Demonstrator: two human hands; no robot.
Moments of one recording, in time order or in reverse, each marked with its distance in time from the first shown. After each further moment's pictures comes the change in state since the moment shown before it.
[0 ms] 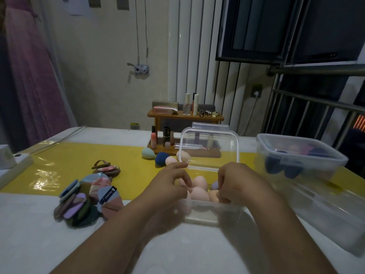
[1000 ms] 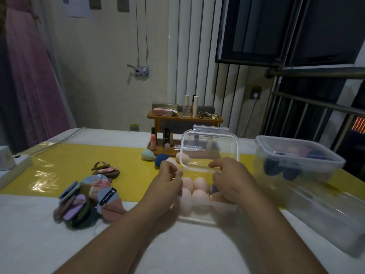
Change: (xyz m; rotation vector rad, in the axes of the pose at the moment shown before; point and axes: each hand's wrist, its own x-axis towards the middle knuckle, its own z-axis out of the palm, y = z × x) left_hand 0.001 -0.012 0.013 -0.329 0.159 -0.240; right_hand 0.014 0.003 0.014 0.269 0.238 -0.056
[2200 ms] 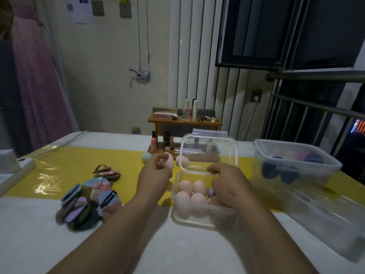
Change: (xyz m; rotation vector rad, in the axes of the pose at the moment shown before) left_hand 0.013 0.024 -0.013 -0.049 0.284 0.048; right_hand 0.008 0.011 0.010 0.061 -0.007 0.008
